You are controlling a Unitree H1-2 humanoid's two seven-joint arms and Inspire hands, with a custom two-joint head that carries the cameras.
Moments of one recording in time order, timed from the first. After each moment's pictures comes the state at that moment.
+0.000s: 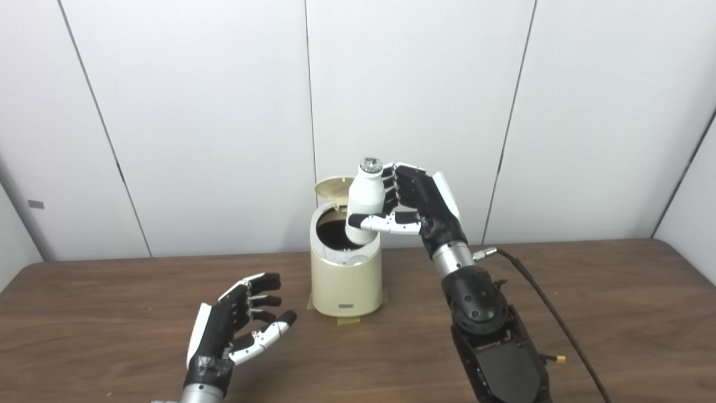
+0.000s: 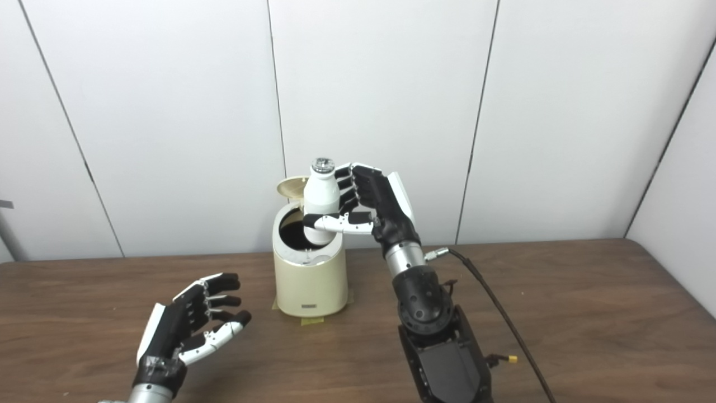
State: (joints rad) left arm -0.18 0.07 0.00 -0.06 0.09 0.00 -0.03; right arm -0.66 -0.01 0.07 0.17 -0.23 0.11 -0.07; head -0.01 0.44
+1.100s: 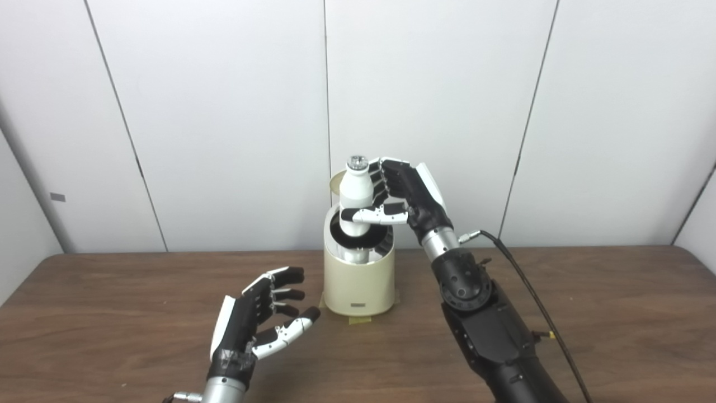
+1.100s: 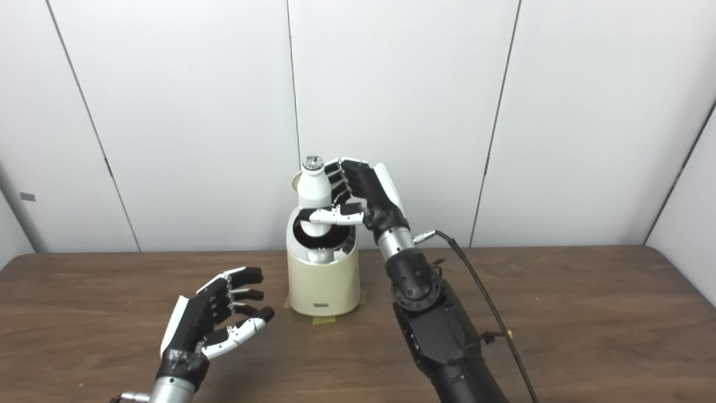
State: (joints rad) left arm -0.17 0.05 -0.01 -0.08 0.10 0.00 -0.03; right arm -0.82 -0.02 0.10 0.54 -0.22 -0.15 -0.09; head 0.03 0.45
